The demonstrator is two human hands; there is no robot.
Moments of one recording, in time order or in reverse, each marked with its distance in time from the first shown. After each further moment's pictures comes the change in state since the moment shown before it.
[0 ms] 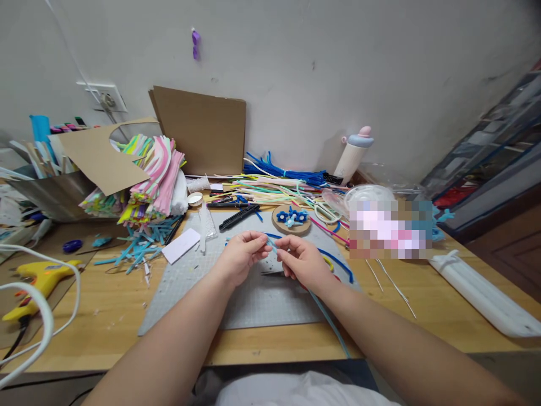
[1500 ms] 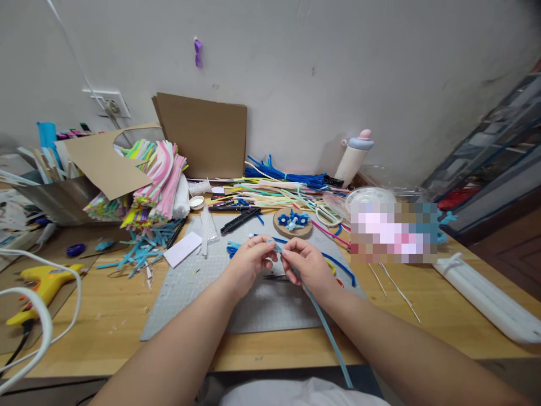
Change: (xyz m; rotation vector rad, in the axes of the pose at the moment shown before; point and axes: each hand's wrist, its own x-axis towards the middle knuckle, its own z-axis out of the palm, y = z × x) left_hand -0.008 -0.003 0.009 0.033 -0.162 0.044; right_hand -0.002 -0.004 0.005 0.290 0.030 0.068
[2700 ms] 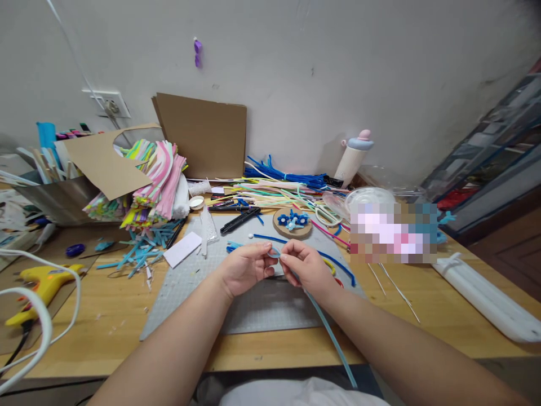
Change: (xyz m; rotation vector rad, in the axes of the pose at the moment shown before) left_hand -0.002 0.006 -0.012 -0.263 -0.081 -0.310; right_hand -0.004 -0.001 0.000 -0.024 -0.072 -0.043
